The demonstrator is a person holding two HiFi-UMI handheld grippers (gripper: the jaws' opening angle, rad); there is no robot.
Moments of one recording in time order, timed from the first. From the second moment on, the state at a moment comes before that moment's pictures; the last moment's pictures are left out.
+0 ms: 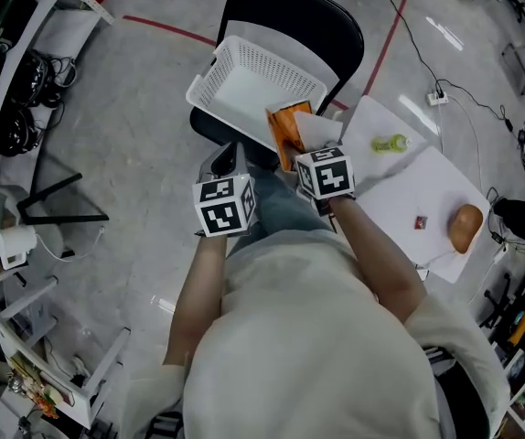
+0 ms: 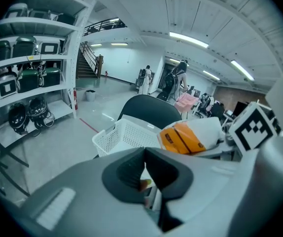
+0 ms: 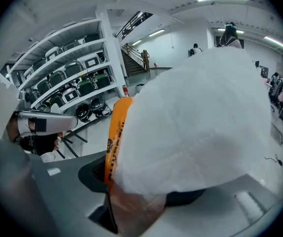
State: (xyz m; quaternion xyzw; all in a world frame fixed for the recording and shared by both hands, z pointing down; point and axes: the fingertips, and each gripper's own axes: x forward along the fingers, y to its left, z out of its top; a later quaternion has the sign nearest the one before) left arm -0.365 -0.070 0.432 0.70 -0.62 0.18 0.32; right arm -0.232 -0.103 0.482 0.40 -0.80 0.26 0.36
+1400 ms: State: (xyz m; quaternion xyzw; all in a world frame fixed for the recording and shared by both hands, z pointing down) left arm -0.394 -0.169 0.548 0.68 -0.56 0.26 0.39; right arm -0.277 -0.181 0.608 0.33 -0.77 0.28 0.47
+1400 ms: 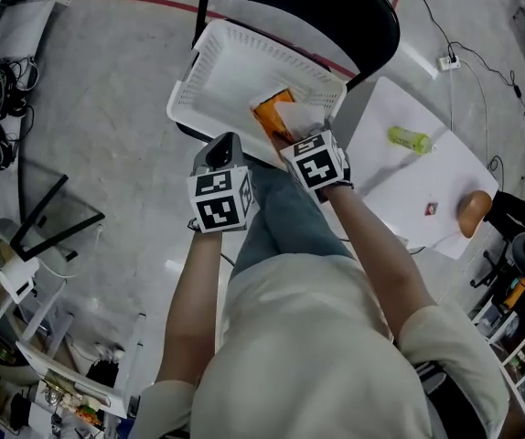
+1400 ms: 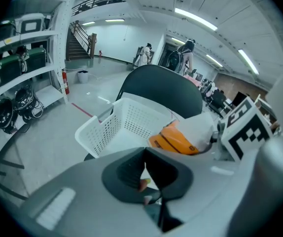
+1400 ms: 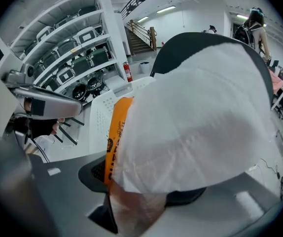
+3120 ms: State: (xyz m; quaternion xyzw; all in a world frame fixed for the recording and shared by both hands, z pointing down) left arm -0.392 -0.175 0.551 0.68 -0.56 0.25 0.40; right arm -0.289 -0.205 0.594 0.37 -0.78 0.27 0.42
